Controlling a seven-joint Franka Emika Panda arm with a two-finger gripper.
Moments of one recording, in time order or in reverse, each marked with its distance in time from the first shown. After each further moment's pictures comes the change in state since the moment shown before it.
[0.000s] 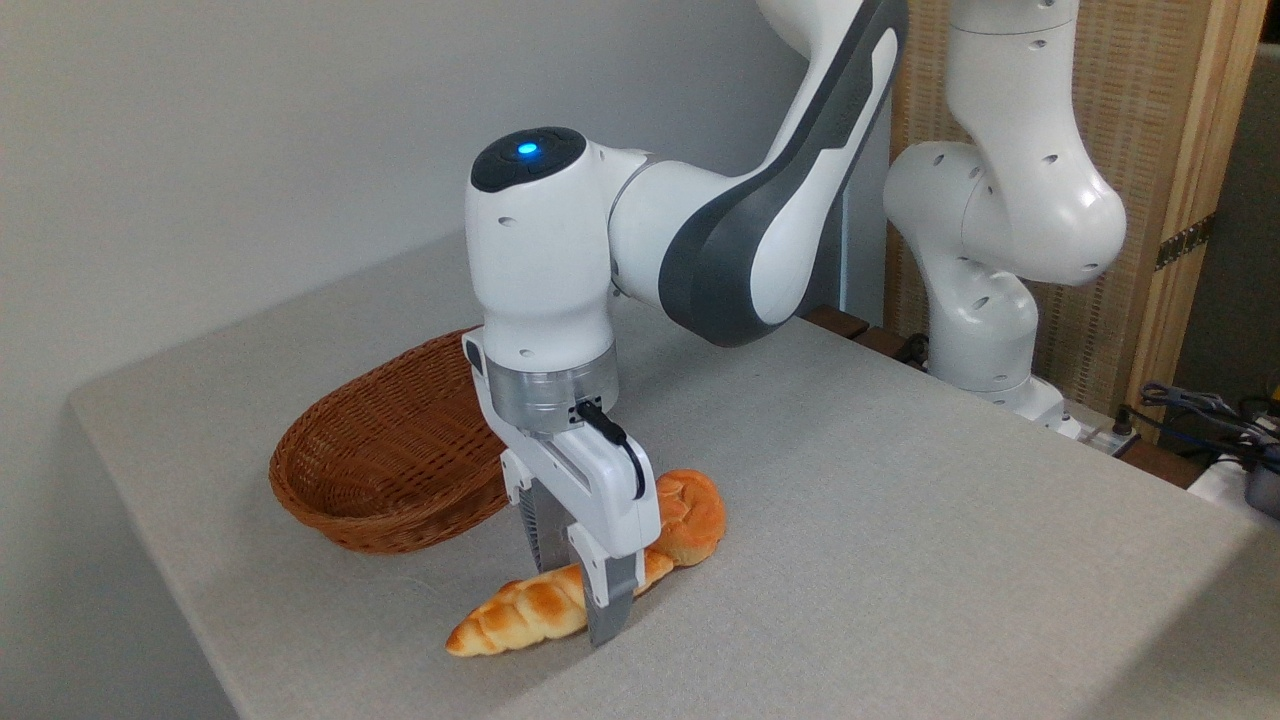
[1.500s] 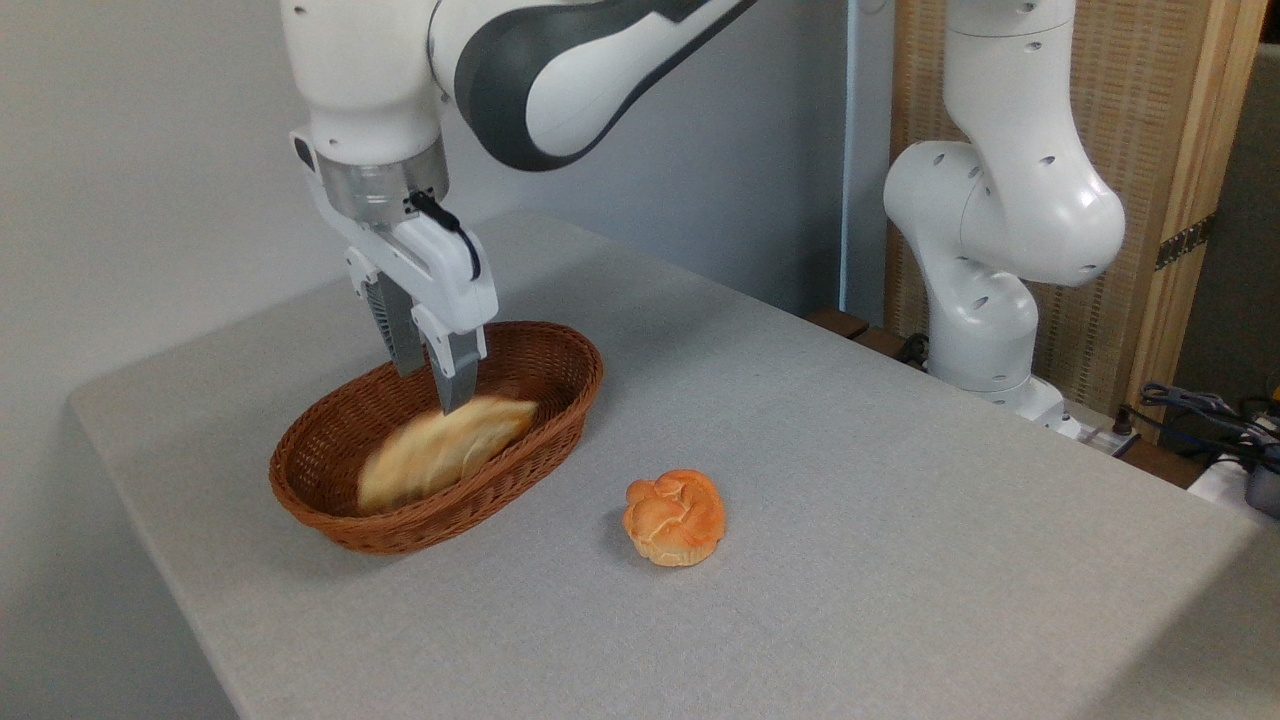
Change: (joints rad) arm -0.023 0.029 -0.246 0.333 -0.190 -0.354 -0.377
